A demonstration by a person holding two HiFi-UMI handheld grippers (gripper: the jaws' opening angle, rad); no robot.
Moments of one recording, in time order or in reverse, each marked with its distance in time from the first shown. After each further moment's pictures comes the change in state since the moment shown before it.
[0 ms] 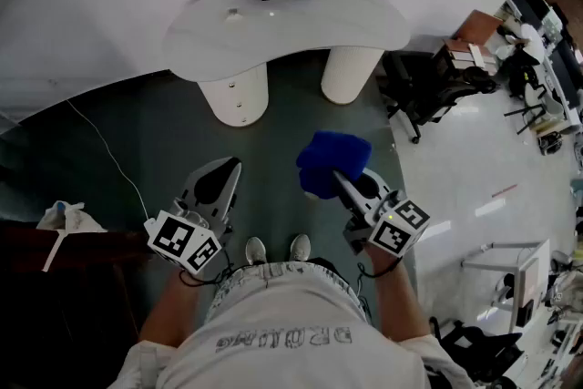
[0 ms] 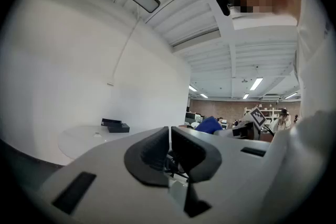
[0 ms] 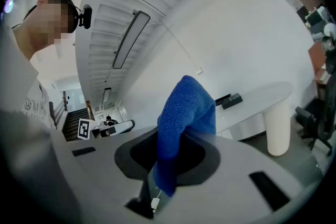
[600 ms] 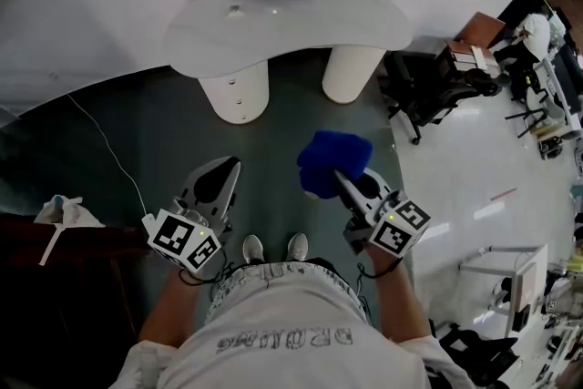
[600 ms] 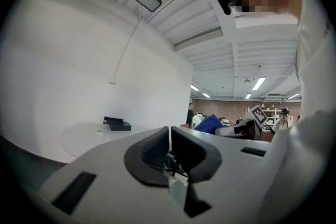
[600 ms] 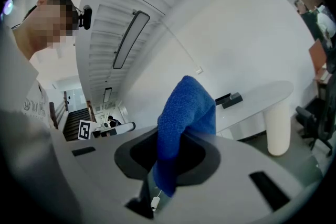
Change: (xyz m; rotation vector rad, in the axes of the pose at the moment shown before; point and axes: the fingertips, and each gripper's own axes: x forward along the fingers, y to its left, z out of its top) left arm 0.002 0.000 -0.011 -0.003 0.006 0.023; right arm -0.004 -0.006 -0.001 0.001 0.006 0.007
